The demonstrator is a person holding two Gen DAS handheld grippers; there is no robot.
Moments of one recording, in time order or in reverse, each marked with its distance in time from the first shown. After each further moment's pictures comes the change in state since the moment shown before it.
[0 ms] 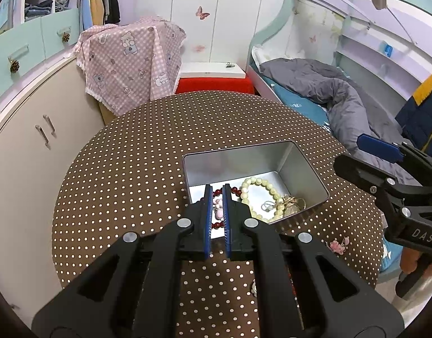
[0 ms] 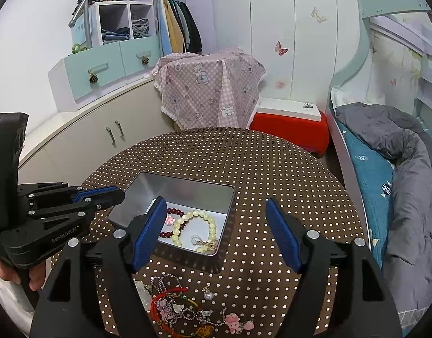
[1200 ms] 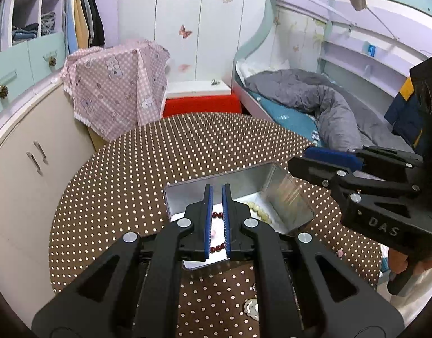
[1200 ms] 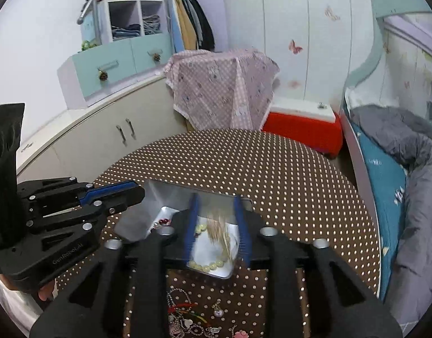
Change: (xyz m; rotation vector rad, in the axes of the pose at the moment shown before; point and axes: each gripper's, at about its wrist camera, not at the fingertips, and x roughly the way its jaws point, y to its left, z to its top) left arm 0.004 -0.010 0.012 0.075 -0.077 -0.050; right arm 0.022 0.005 0.011 -0.010 0.022 0.060
